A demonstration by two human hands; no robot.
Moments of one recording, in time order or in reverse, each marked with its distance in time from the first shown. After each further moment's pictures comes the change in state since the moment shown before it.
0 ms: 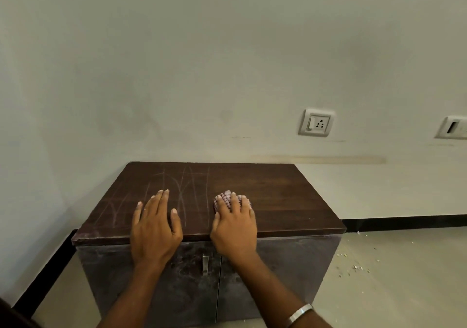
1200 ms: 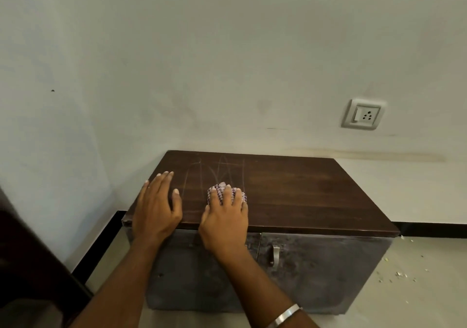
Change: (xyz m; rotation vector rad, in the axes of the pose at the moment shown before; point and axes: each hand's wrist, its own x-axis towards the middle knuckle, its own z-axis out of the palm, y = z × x) left_hand 0.026 -0.080 -0.025 -0.049 0.046 0.007; right_hand -0.004 -0.100 0.024 0.031 -0.079 -0.064
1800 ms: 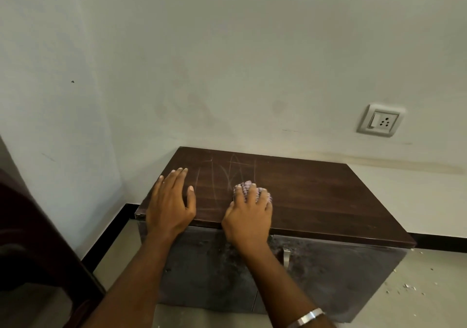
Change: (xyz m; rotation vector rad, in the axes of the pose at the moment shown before) left_hand 0.001 -0.002 0.004 0.018 -0.018 0.012; right_hand 0.007 0.016 -0.008 -0.071 -0.003 0.112
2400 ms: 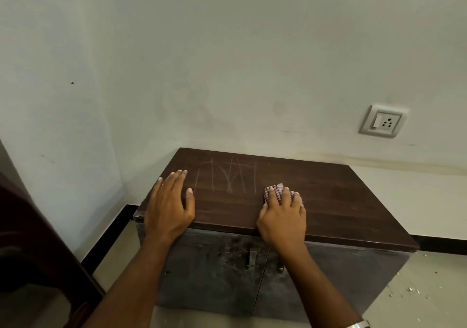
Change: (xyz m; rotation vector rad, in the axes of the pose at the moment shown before) left_hand -0.001 -0.002 0.000 0.010 0.010 0.002; right_hand 0.014 0.067 -0.014 -0.020 -0.017 0.090
